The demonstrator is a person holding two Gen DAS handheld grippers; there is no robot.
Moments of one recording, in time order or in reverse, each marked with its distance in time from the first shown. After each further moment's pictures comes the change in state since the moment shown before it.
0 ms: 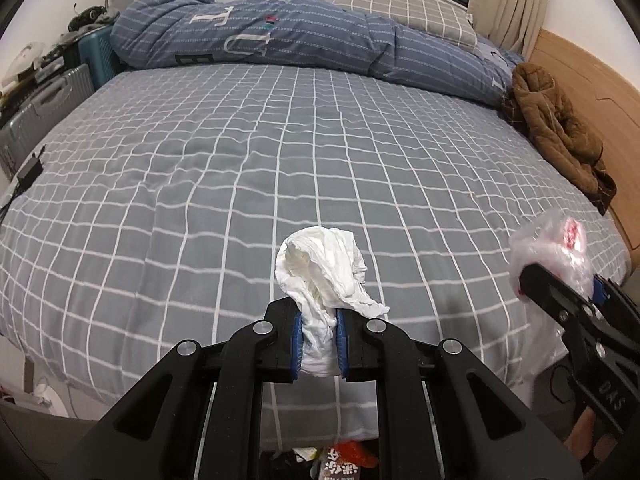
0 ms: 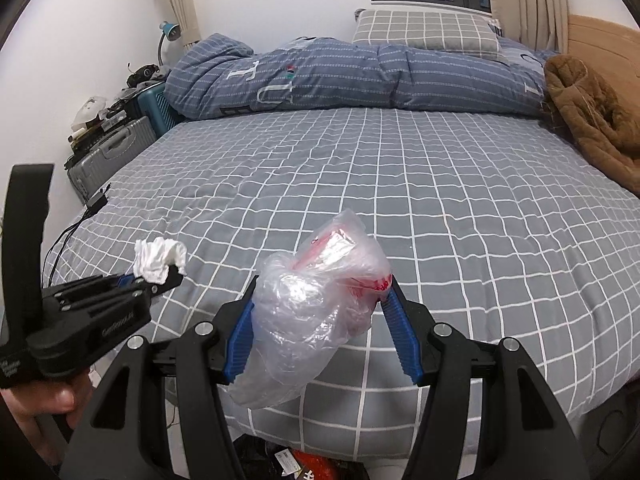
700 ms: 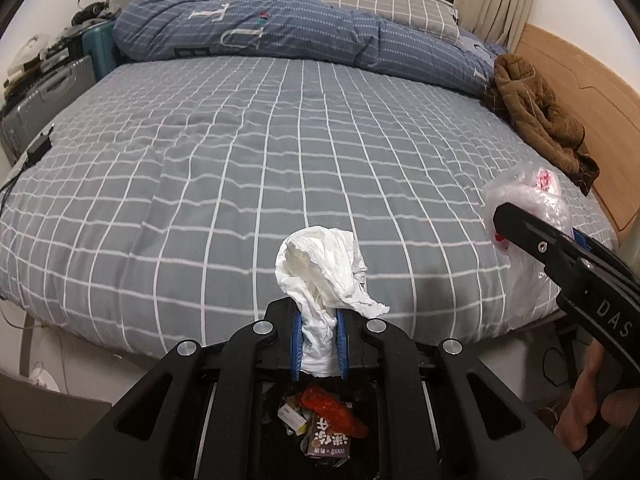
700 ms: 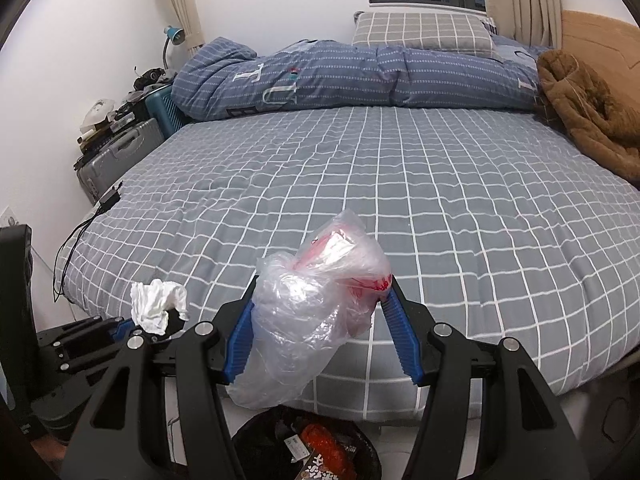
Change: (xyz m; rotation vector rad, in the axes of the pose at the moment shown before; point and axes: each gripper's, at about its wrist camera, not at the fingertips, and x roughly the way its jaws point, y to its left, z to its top) left arm -0.042 -0.015 -0.062 0.003 0.013 -0.023; right arm -0.041 0.007 -0.028 0.019 0.000 0.015
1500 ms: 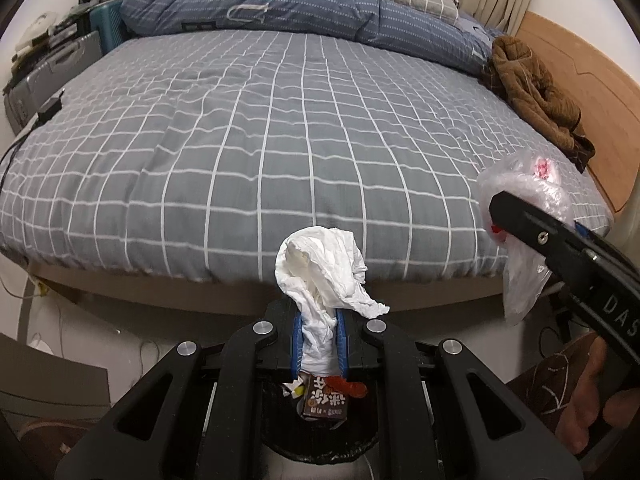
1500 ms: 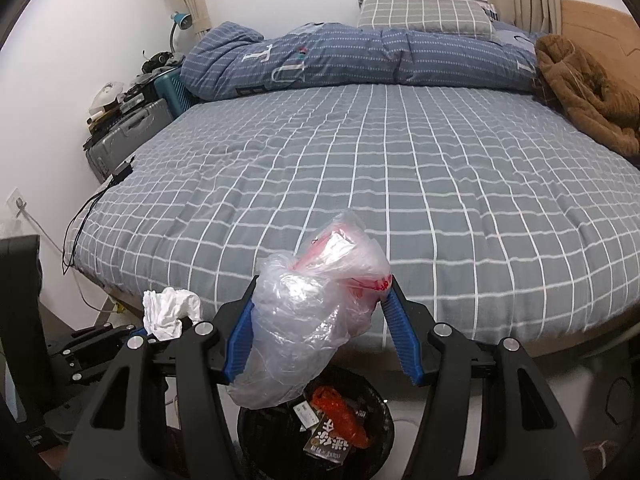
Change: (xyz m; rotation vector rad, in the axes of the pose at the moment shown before) left arm -0.023 0.000 -0.072 -0.021 0.062 -0.003; right arm -0.032 0.020 -0.062 0.000 0.057 0.009
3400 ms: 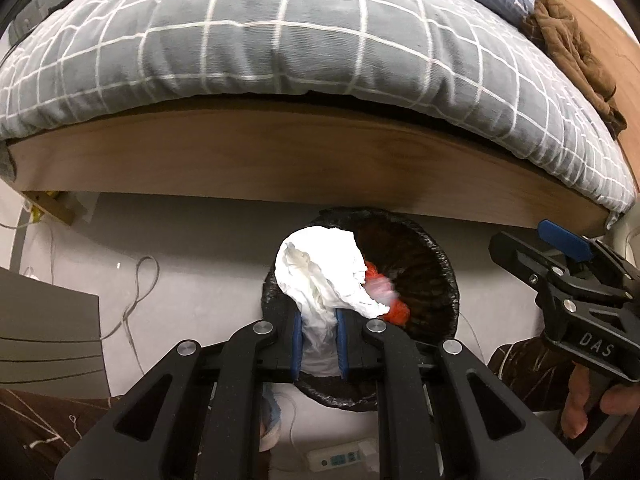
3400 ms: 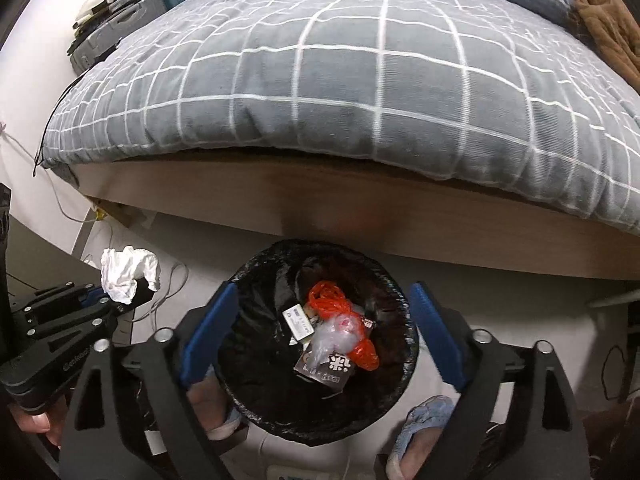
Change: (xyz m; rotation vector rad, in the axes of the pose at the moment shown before) left arm 0.076 0.065 -0.106 -0.072 0.234 0.025; right arm 0.097 0.021 -0.119 -0.062 0.329 -0.027
